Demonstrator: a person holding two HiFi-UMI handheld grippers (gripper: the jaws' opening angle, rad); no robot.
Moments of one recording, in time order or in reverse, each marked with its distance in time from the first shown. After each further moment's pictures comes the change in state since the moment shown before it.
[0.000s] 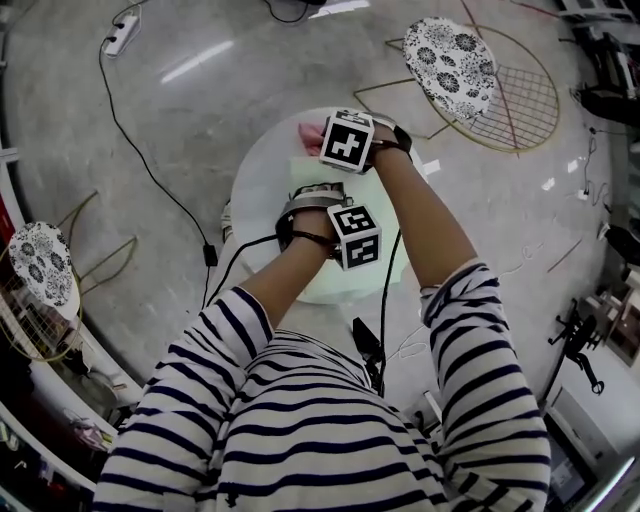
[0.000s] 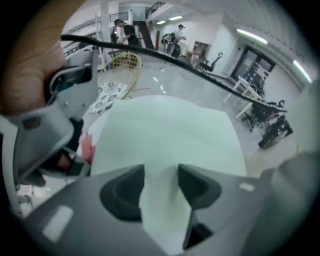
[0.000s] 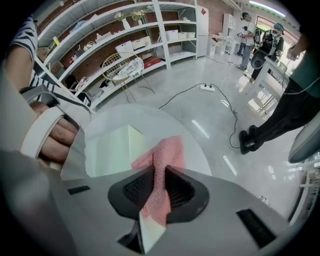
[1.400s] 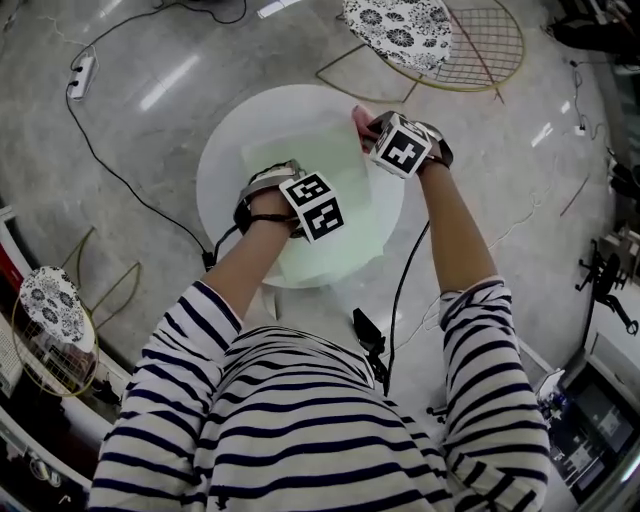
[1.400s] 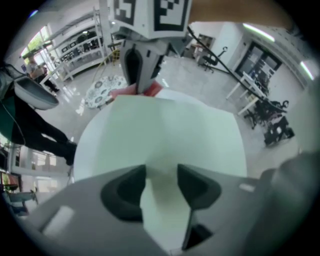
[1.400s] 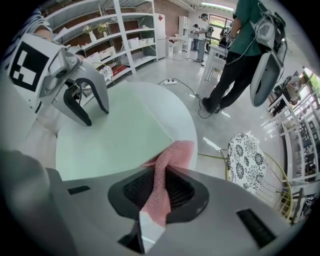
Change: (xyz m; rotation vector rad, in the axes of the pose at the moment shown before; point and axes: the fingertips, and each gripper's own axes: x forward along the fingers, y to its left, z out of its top) left arm 0.009 -0.002 -0.003 -0.018 0.083 0.002; right arm -0.038 0.030 -0.195 0.343 -0.068 -0.206
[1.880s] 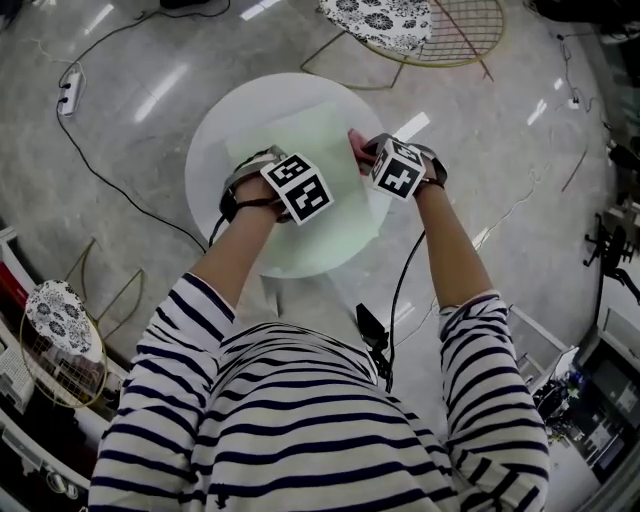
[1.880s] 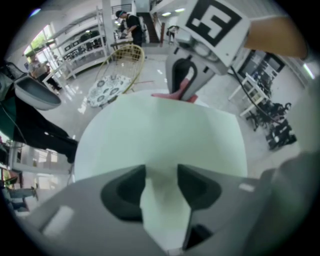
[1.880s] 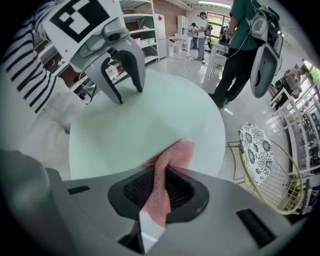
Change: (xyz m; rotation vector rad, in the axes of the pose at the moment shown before) left arm 0.001 0.000 -0.003 -0.022 0.000 0.013; right arm 0.004 0.085 -0.051 0.034 -0.005 0.042
